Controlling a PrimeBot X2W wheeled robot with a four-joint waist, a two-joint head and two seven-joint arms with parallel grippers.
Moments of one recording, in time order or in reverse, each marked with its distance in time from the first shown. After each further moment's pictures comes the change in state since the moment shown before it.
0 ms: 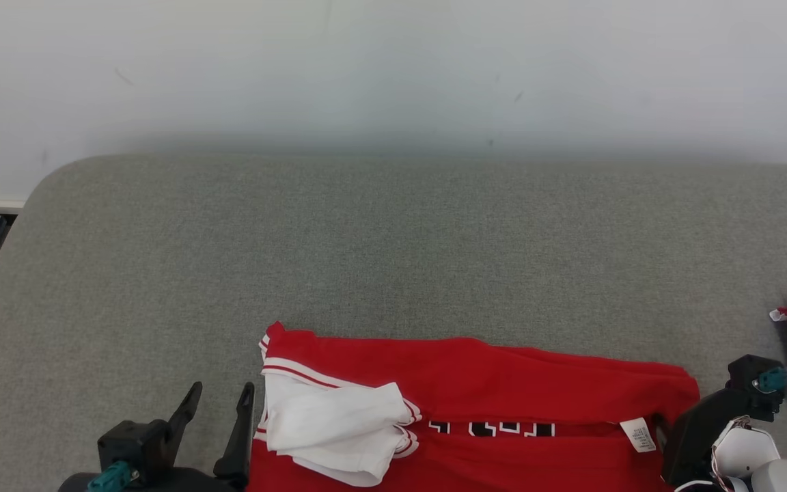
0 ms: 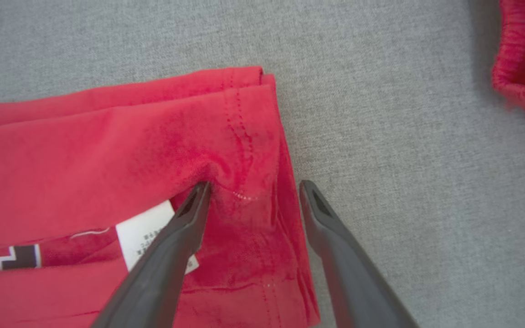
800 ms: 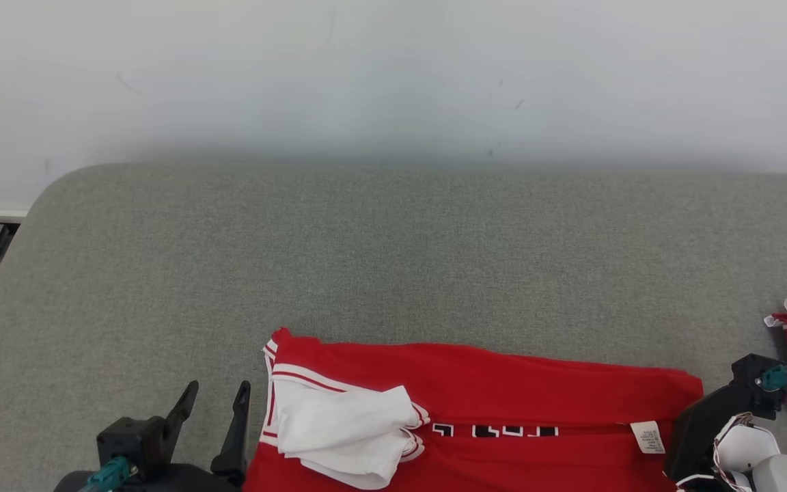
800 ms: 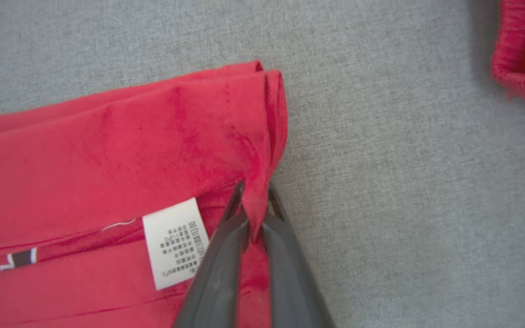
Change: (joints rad) left arm -0.017 0.000 0.003 0.025 0.003 0.000 0.000; right arm -0.035 0.017 -0.036 0.069 -0.011 -0.003 0.007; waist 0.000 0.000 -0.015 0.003
